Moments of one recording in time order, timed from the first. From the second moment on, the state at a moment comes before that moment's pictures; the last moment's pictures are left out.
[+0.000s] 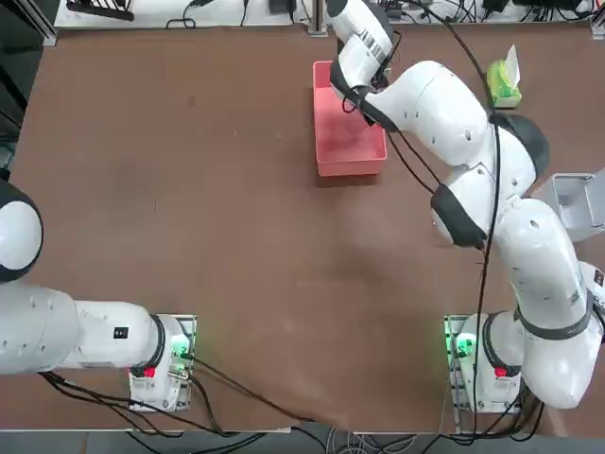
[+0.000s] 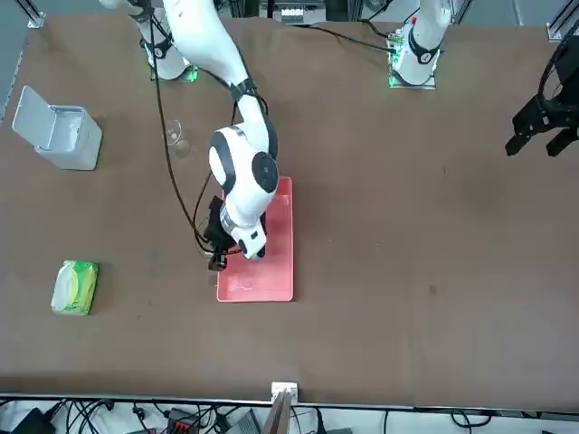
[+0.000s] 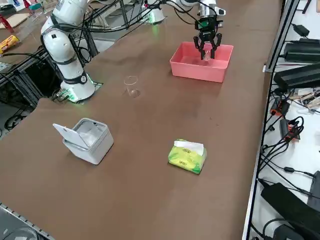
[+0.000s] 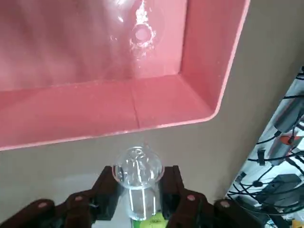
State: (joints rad) arm 0.97 0.89 -0.57 -1.18 -0.20 1.87 -0.91
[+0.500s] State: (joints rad) arm 0.97 0.90 -0.57 -1.18 -0.23 1.87 -0.91
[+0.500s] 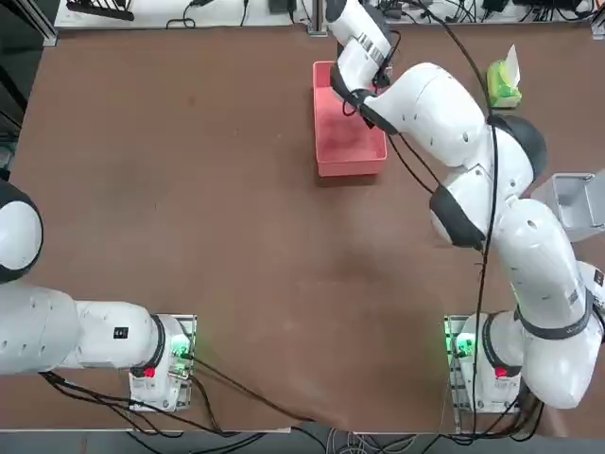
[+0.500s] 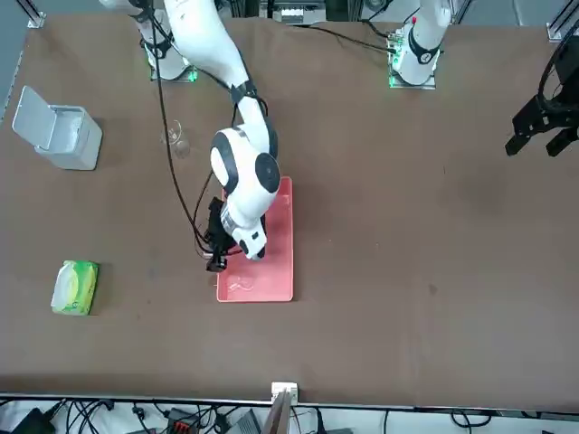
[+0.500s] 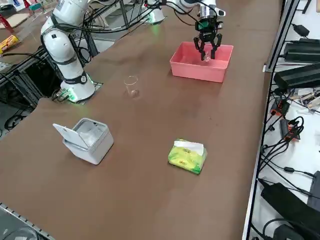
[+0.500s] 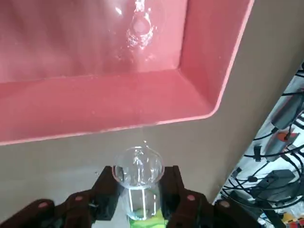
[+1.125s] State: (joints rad) arm 0.98 0.90 -0.57 -1.18 -0.23 1.87 -0.91
